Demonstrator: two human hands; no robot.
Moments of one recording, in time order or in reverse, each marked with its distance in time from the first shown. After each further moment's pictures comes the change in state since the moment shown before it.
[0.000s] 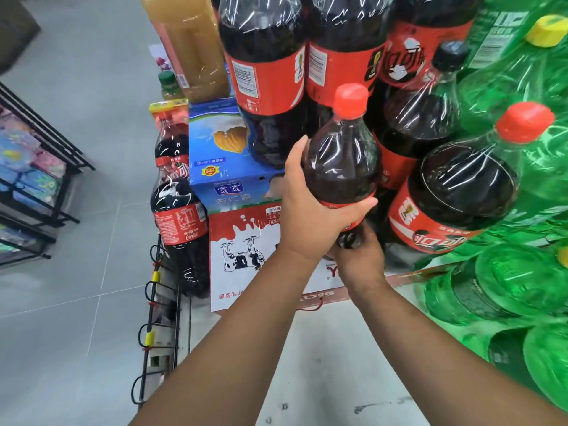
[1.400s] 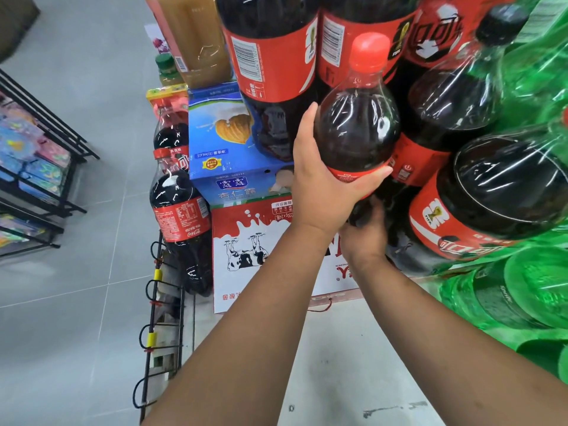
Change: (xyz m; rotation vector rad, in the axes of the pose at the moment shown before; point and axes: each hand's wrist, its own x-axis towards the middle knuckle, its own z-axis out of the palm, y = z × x) left_hand 0.038 -0.022 0.018 0.064 0.087 0.090; right_hand 0.060 0.028 0.026 0.016 0.131 0.004
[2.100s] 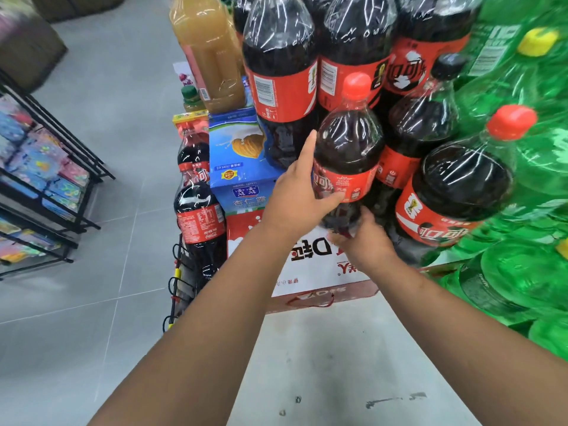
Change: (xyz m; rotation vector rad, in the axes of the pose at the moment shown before) left_hand -0.004 0.030 -0.067 0.430 -0.430 -0.097; right_hand -0.045 -0.051 -0.034 -0.755 -0.253 -0.017
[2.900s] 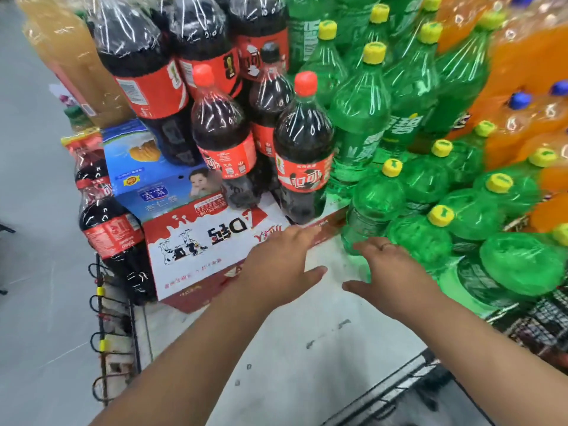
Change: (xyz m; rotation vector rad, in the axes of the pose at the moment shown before) left_hand -0.145 0.093 0.076 0.537 -0.516 0.301; right_hand -0.181 0.133 -0.117 -0.564 0.028 -0.057
